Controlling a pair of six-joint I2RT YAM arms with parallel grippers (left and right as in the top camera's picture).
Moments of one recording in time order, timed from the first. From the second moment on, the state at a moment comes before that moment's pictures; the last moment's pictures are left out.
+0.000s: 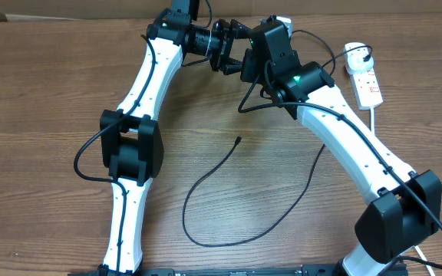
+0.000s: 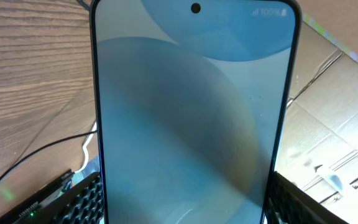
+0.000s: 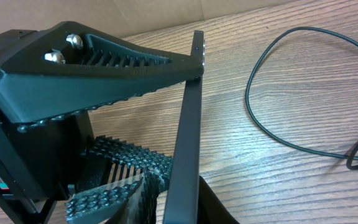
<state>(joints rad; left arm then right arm) -0.27 2.50 2.36 -0.76 1.19 -1.30 0.48 1.82 1.63 -0.61 0.21 0.54</state>
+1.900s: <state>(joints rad) -0.27 2.50 2.36 -0.74 0.98 -1.12 0.48 1.83 1.63 -0.65 0.33 0.54</state>
